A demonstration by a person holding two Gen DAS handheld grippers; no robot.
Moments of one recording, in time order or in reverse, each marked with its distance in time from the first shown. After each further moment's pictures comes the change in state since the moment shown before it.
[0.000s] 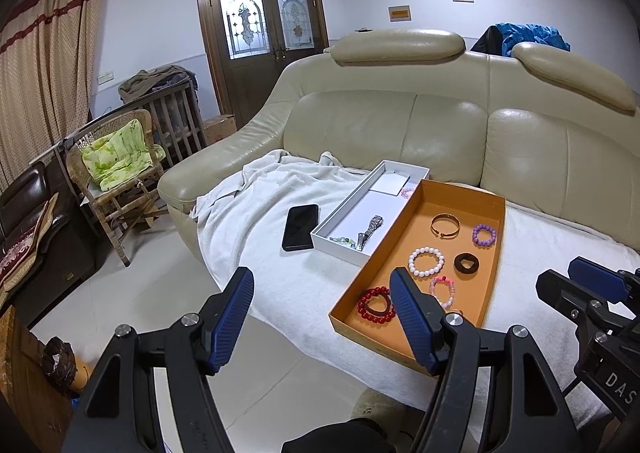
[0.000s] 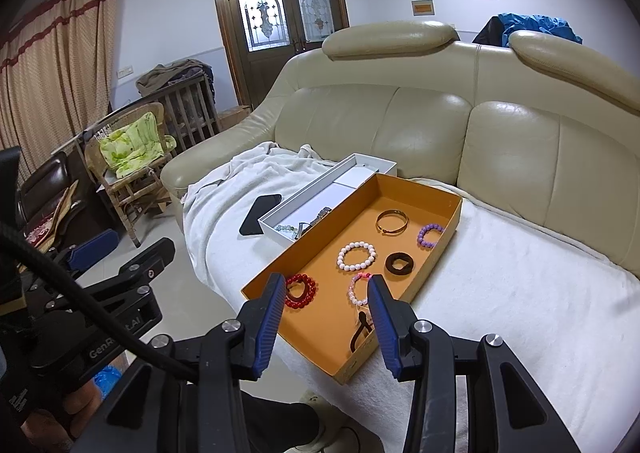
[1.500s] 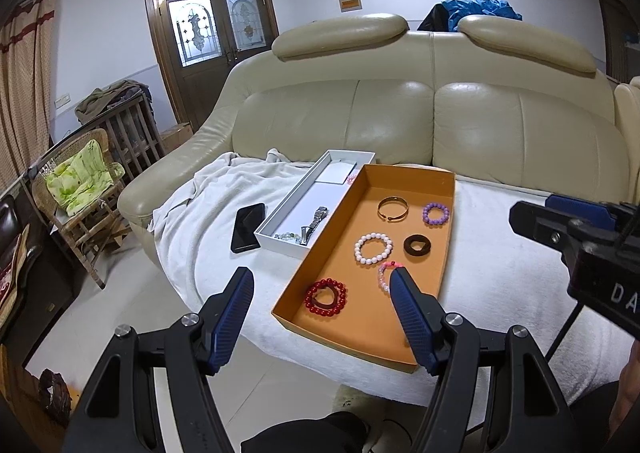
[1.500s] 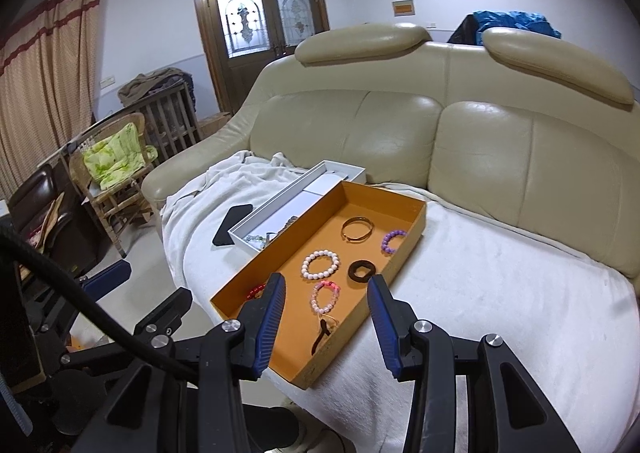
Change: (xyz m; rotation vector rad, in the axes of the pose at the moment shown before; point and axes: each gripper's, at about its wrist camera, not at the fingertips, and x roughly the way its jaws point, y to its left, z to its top) left arm 0.003 -0.056 -0.003 0.121 0.025 -0.118; right arm -0.009 -0.042 0.016 0.030 -0.007 -0.047
